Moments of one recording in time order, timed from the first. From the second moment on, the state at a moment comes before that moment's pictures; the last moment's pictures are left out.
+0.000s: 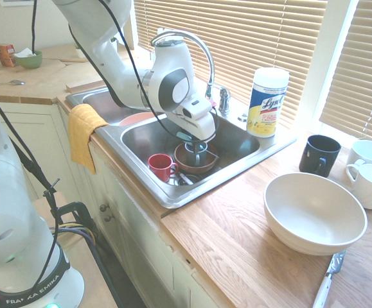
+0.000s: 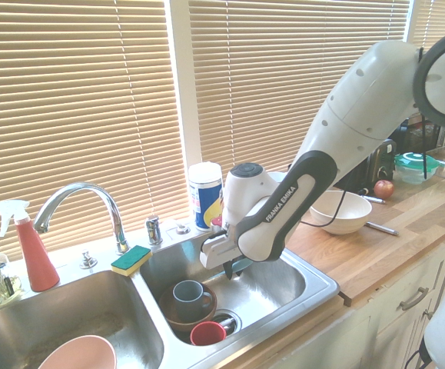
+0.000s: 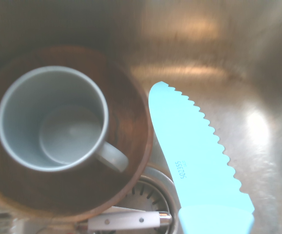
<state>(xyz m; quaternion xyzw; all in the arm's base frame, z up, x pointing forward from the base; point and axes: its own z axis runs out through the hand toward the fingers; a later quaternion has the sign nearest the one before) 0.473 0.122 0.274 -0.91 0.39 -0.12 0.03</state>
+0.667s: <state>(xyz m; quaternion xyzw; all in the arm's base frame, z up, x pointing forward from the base) 0.486 0.108 0.167 -0.90 0.43 -0.09 0.01</state>
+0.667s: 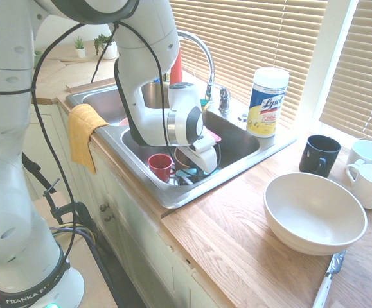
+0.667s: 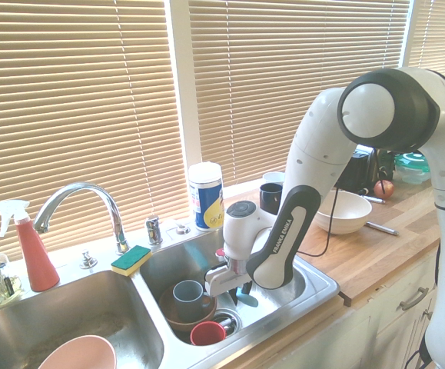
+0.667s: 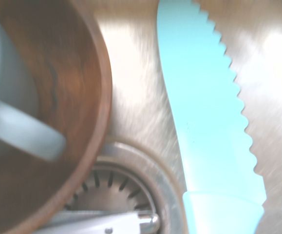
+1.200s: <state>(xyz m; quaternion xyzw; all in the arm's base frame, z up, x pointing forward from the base) 0.481 0.114 0.138 -0.90 0.43 -0.06 0.01</state>
